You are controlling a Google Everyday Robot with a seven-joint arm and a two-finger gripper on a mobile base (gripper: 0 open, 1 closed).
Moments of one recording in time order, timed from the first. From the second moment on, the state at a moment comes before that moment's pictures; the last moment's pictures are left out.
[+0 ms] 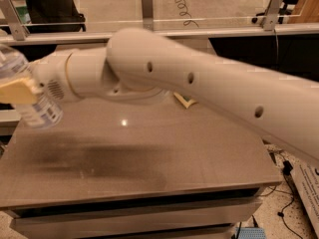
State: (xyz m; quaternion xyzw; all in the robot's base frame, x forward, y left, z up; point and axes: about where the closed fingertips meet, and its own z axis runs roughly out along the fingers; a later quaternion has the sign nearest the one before) arm 0.458 0.275 0.974 -0.47 0.61 0.44 0.47
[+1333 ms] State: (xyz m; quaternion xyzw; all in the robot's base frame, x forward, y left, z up) arm 0.533 0.126 0.885 -0.66 0.66 0.24 0.25
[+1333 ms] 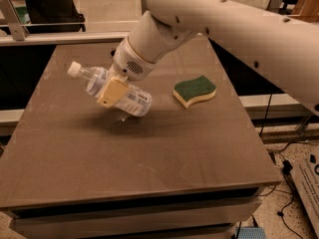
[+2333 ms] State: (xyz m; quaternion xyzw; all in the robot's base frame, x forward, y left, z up) arm 0.458 0.113 0.843 -0.79 0.58 0.19 0.06
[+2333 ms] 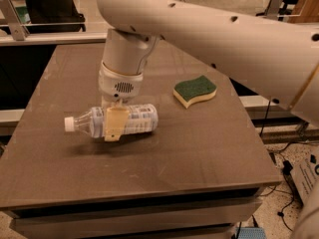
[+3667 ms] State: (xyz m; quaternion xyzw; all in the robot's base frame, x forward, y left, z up) arm 0.473 0.123 0.852 -0.74 0.65 0.15 0.09
